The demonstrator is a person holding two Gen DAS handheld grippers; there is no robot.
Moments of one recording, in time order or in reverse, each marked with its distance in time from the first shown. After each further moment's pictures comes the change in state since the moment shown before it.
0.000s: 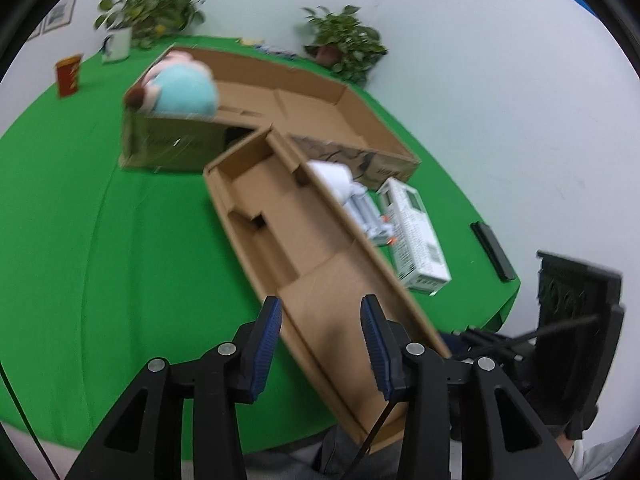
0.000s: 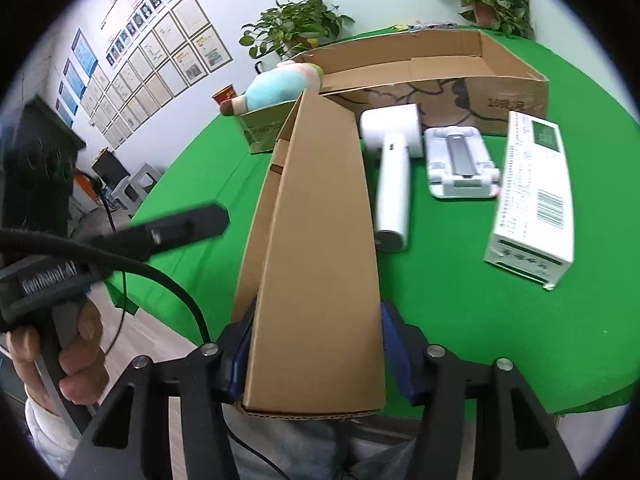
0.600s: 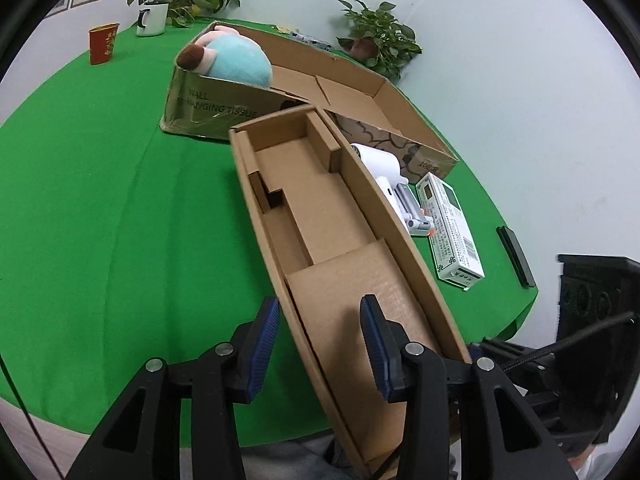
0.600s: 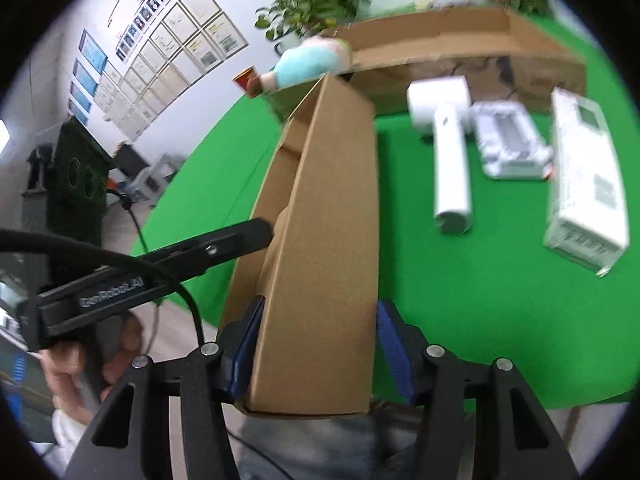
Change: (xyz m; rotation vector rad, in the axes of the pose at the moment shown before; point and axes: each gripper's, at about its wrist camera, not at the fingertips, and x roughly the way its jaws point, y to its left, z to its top) left arm 0.001 0.036 -0.014 -0.079 0.017 0.046; right arm 0.018 0.017 -0.001 0.046 0.093 0.124
